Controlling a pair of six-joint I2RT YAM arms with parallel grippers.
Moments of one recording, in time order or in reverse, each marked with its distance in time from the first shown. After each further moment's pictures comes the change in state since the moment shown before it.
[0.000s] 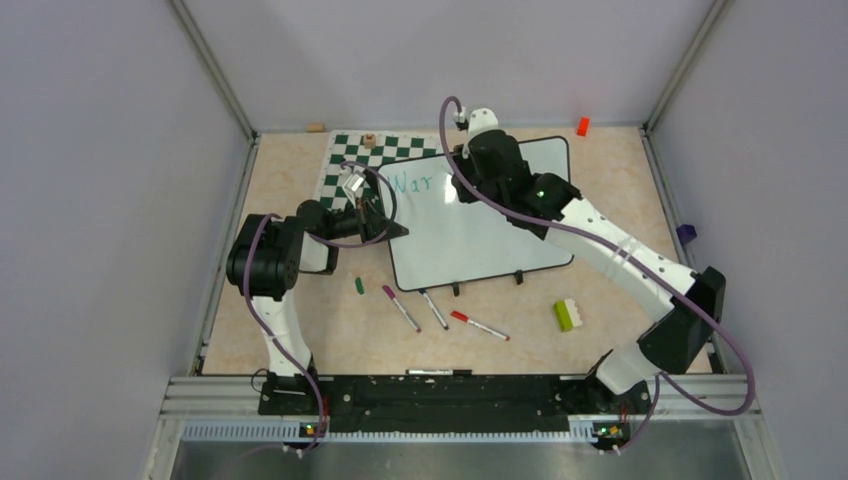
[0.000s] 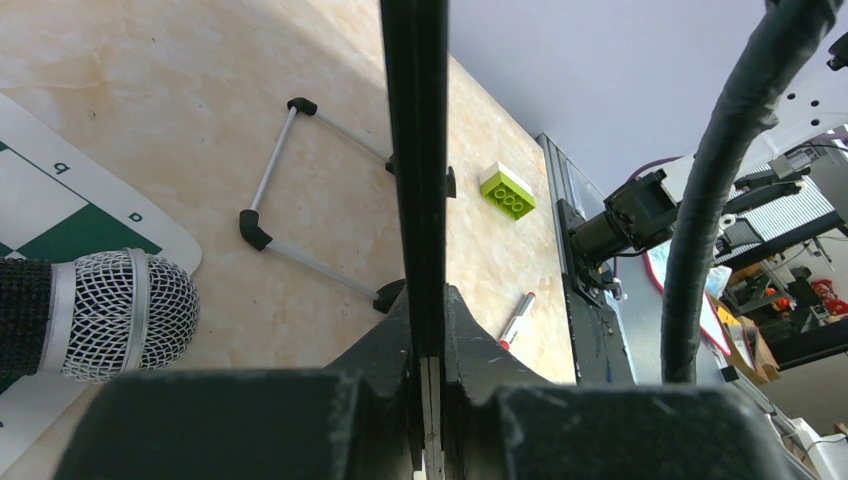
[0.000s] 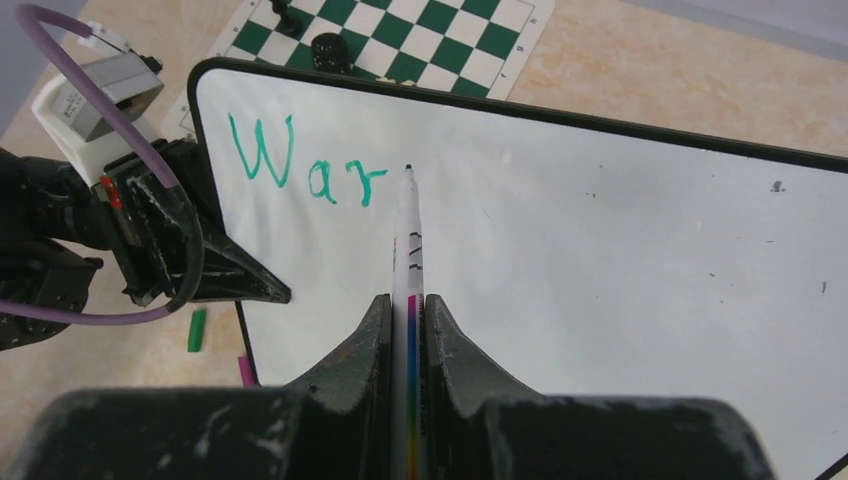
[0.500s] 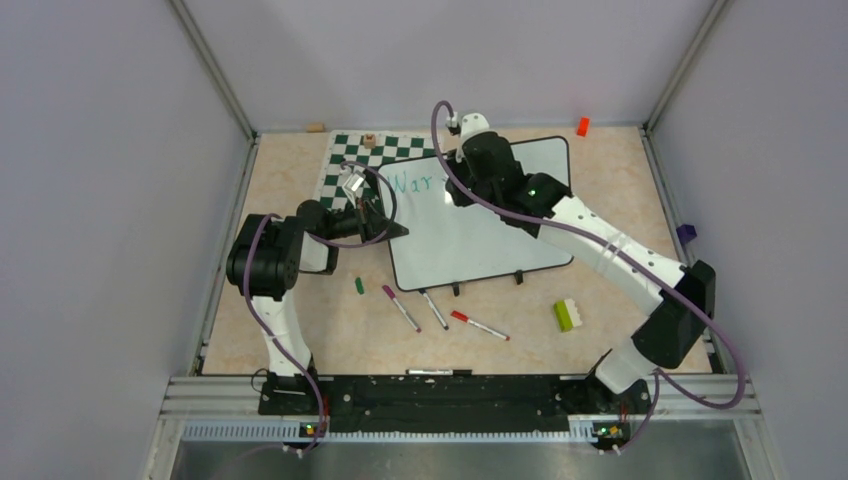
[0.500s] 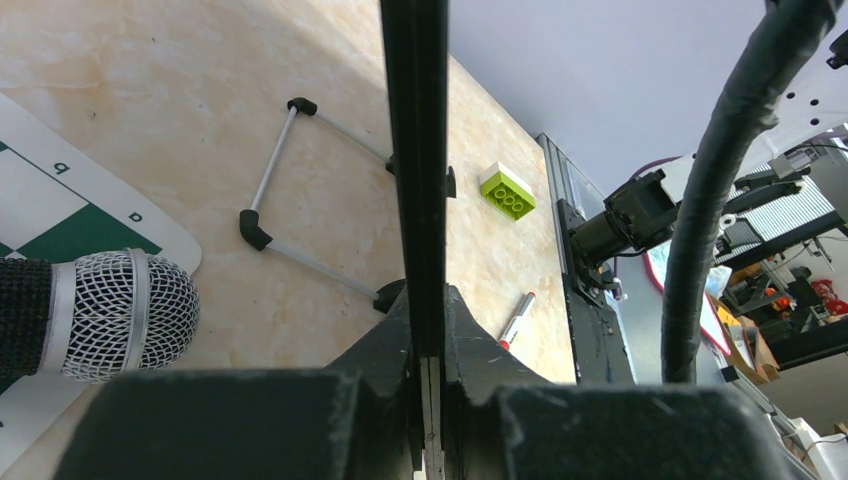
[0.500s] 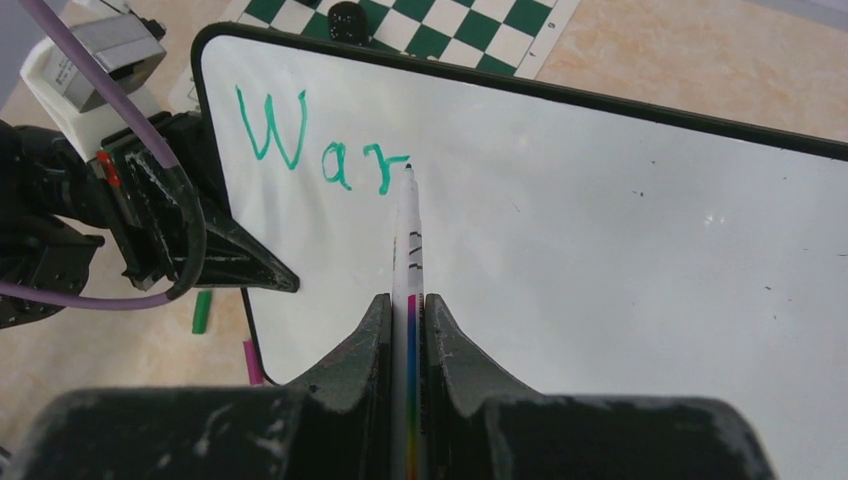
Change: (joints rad) left arm 0.000 0.000 0.000 0.000 0.000 0.000; right arm -0.005 0.001 -0.017 0.019 -0.053 -0.007
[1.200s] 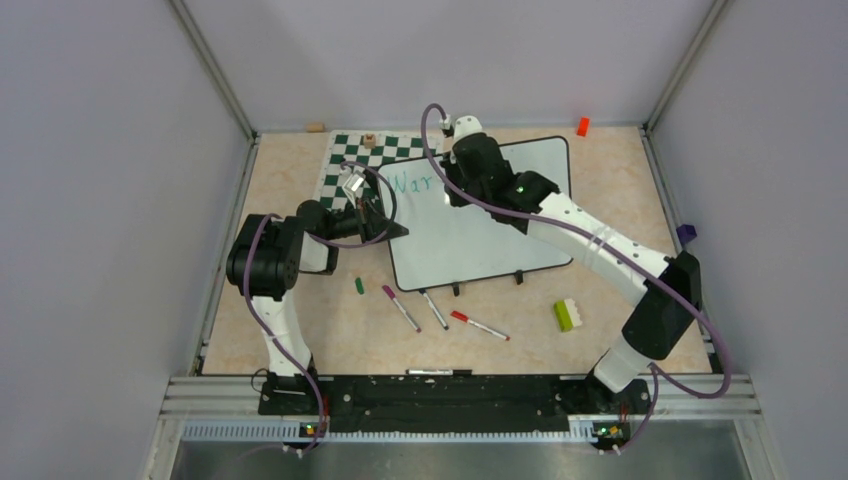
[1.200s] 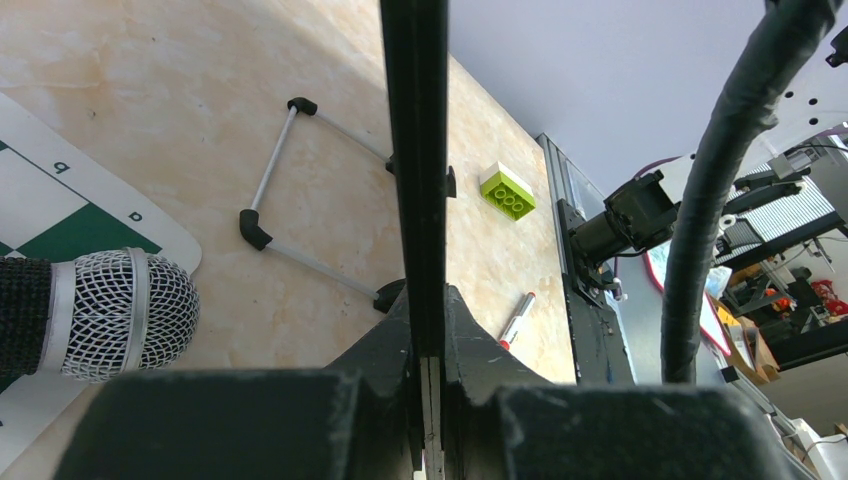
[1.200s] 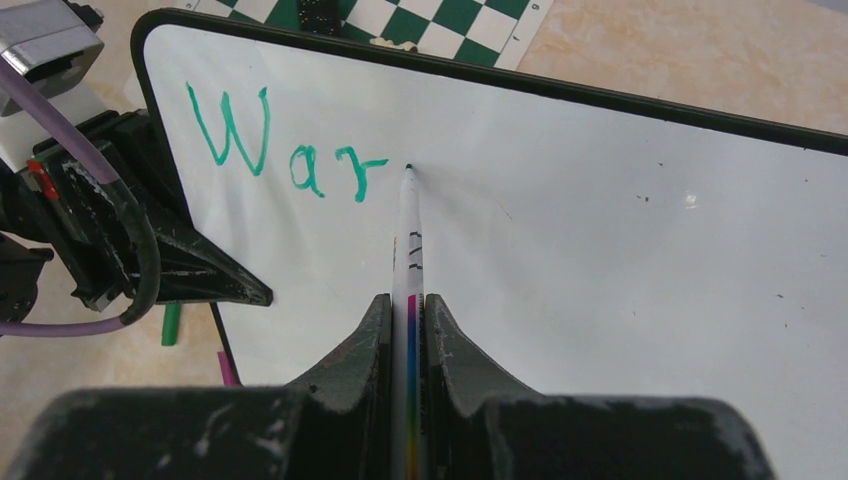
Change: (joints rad) left arm 0.000 0.000 -0.002 0.000 -0.001 0.000; right arm 0.000 0.071 0.018 -0.005 0.029 0.000
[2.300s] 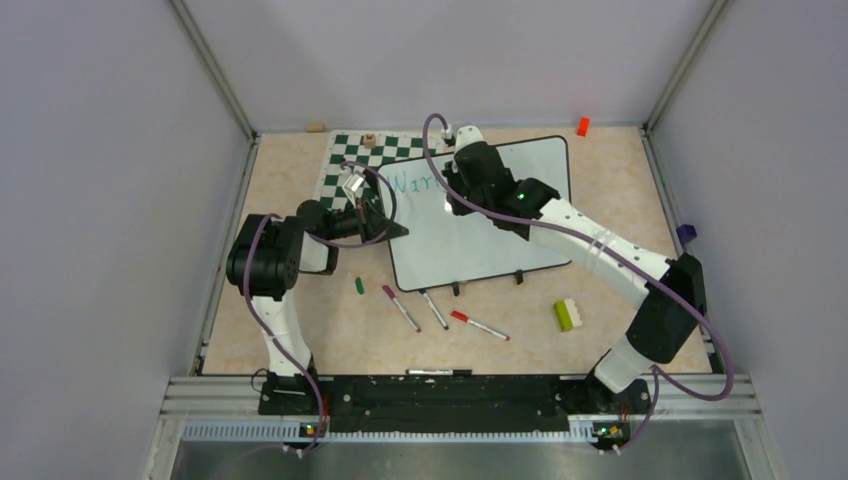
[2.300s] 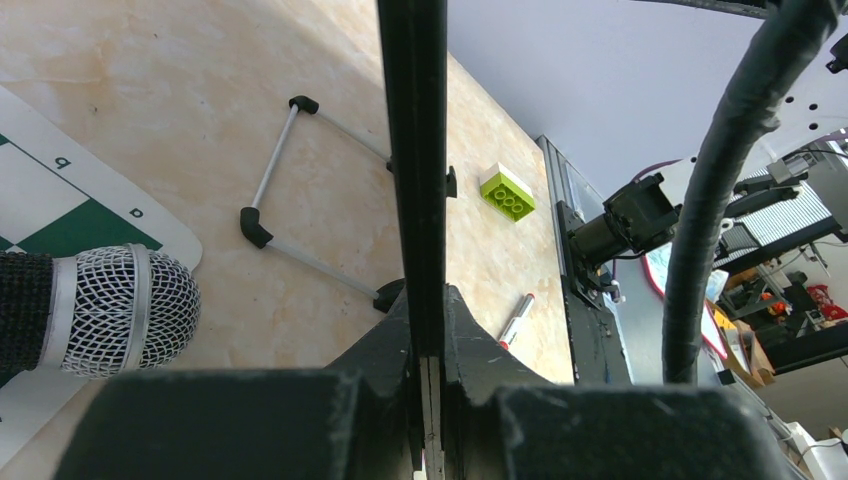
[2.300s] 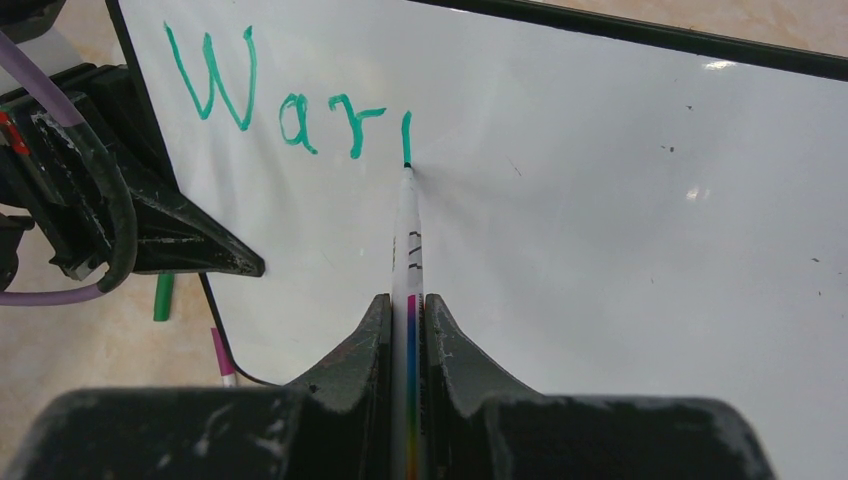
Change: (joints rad) left arm 0.000 0.000 0.000 -0.008 -0.004 -0.002; right arm 0.000 -0.023 -0.071 0.011 -0.016 0.011
